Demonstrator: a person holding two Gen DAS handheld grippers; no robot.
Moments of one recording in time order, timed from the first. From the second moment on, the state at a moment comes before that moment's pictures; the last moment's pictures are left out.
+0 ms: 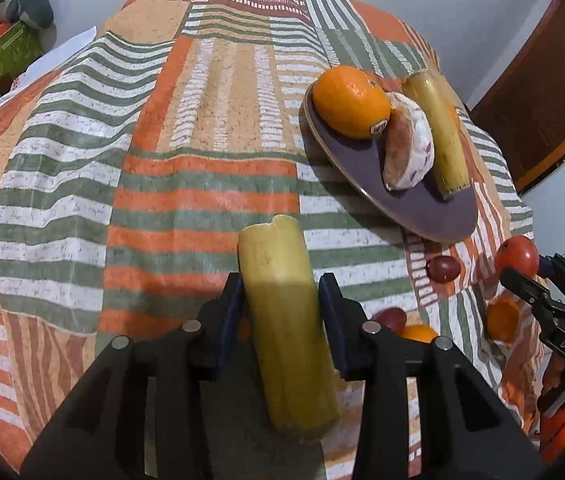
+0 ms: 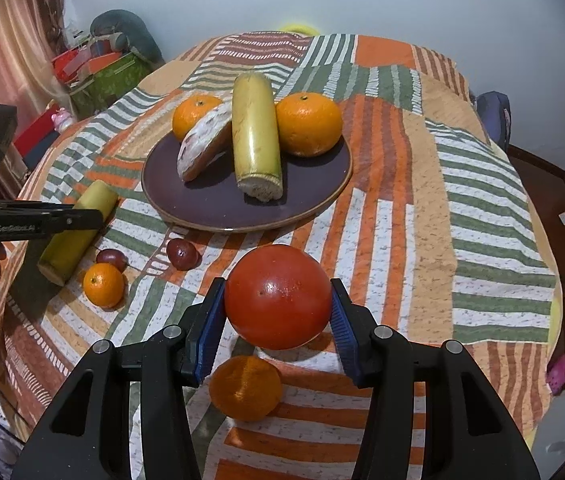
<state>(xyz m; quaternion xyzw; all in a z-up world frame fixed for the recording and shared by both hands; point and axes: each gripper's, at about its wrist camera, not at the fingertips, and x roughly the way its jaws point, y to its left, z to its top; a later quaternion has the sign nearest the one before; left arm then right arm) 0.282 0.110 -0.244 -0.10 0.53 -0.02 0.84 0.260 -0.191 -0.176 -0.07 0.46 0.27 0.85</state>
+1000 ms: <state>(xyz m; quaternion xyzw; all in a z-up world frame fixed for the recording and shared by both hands) 0.304 0.056 -0.148 -0.05 0.40 -0.07 0.91 0.308 -0.194 -0.136 -0.04 0.40 0.25 0.88</state>
